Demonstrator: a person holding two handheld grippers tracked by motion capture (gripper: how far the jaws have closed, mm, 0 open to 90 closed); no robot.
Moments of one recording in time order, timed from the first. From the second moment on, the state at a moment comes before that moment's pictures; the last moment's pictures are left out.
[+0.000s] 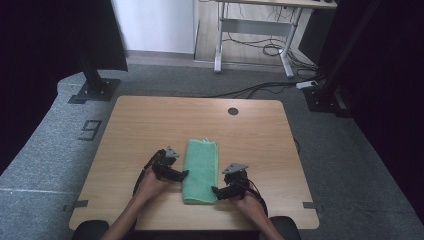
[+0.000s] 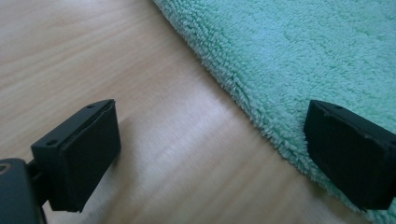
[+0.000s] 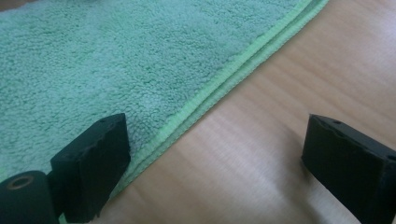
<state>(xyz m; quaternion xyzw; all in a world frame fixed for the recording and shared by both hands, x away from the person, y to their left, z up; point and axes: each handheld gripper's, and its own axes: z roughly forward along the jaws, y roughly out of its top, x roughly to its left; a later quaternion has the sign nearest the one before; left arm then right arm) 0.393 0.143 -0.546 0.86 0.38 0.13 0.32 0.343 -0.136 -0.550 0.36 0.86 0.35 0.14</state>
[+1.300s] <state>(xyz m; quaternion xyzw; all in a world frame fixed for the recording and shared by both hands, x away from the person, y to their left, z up) 0.361 0.146 -0.549 0.86 0.37 0.14 0.34 0.383 -0.139 -0.519 0.36 0.85 0.37 0.12</state>
